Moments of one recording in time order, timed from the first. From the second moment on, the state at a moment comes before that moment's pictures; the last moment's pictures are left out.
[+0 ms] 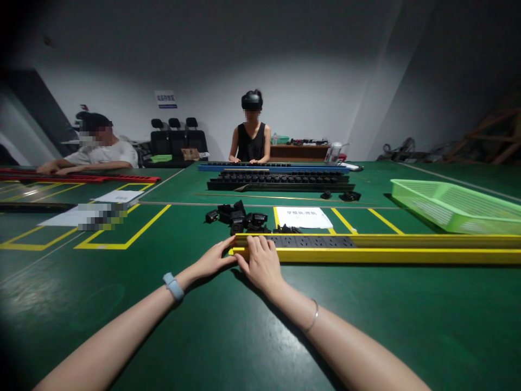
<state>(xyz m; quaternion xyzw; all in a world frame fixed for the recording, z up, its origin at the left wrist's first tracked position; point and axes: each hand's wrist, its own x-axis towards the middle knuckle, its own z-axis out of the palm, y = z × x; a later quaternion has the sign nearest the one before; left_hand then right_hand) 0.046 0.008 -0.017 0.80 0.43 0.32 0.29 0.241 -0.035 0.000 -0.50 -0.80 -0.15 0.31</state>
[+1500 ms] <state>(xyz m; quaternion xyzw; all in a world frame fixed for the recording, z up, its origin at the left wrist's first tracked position) 0.049 0.005 -0.006 0.68 0.56 0.46 0.12 0.239 -0.050 -0.002 -0.31 -0.92 0.07 0.24</state>
